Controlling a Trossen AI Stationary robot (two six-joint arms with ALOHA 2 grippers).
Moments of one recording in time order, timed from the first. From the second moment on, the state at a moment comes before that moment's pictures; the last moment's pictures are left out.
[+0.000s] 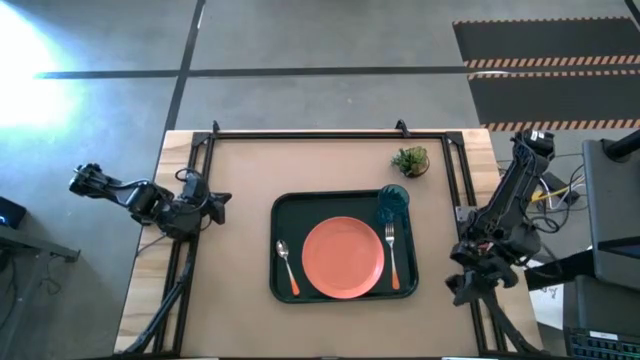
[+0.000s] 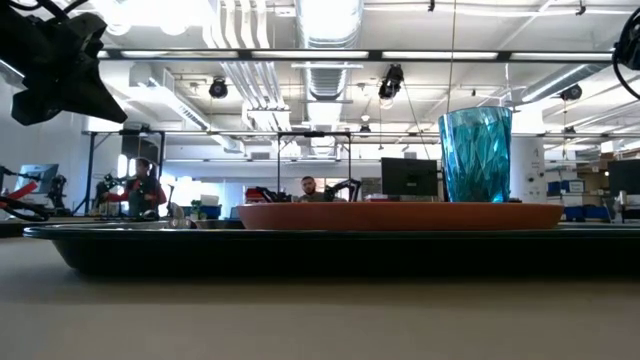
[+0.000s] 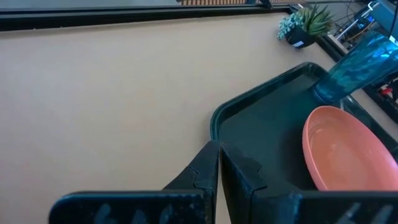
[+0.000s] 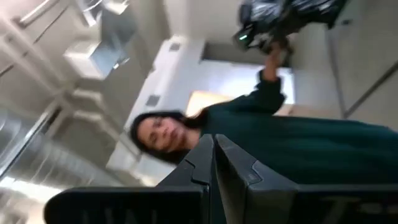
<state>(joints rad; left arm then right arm) -0.38 0.44 0.53 -0.98 -0.79 -1.22 1.15 0.69 0.34 0.74 0.43 1.39</state>
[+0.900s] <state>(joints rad) -0.38 0.44 0.51 -0.98 -0.79 -1.22 1.15 0.55 0.34 0.76 0.23 1.42</state>
